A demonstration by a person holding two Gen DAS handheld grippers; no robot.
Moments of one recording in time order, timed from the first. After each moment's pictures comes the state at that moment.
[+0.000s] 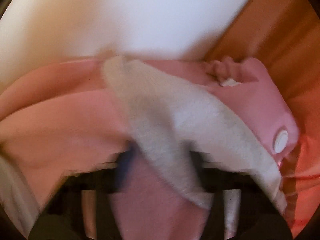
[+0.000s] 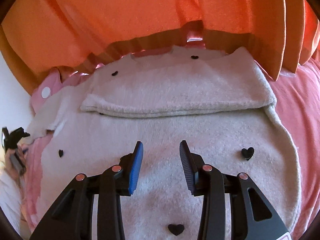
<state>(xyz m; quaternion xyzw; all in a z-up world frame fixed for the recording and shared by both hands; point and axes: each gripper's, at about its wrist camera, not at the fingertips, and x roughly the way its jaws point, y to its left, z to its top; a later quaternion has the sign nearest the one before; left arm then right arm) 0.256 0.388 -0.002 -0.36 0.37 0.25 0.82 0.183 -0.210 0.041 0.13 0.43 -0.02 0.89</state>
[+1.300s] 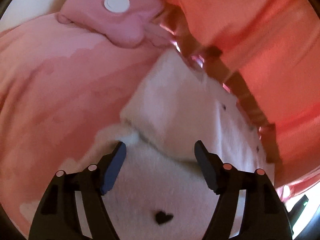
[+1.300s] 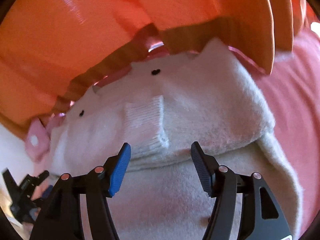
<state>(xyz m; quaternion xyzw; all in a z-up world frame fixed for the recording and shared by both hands) 0.279 0.105 0.004 -0.30 0.42 0.01 0.86 0.251 -0.301 0.014 0.28 0.41 -0.05 0.87</state>
